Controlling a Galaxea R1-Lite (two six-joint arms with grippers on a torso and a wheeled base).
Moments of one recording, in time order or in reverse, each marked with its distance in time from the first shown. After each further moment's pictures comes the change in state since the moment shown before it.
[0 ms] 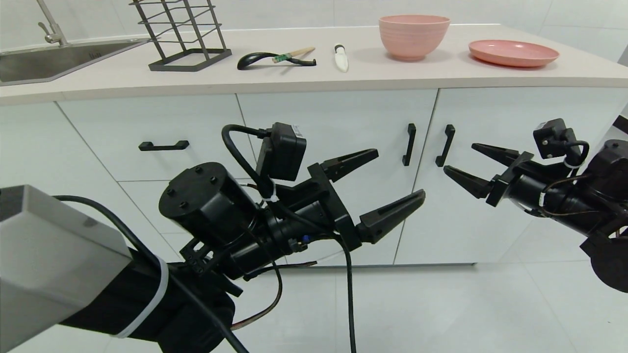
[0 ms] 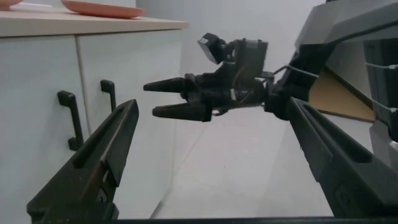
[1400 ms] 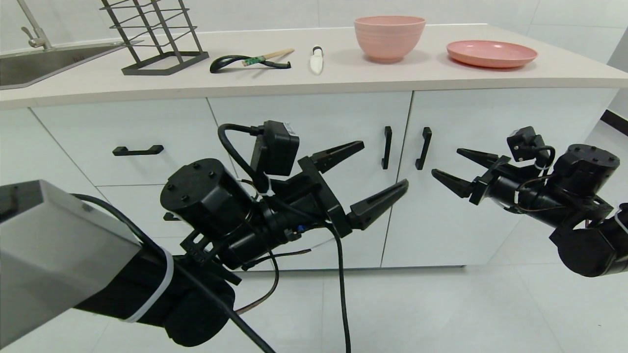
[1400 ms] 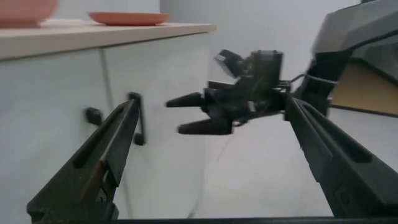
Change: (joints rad) left arm 0.069 0.027 -0.028 -0.018 0.011 0.063; right arm 0.015 0.149 -0.120 -0.010 0.042 -0.002
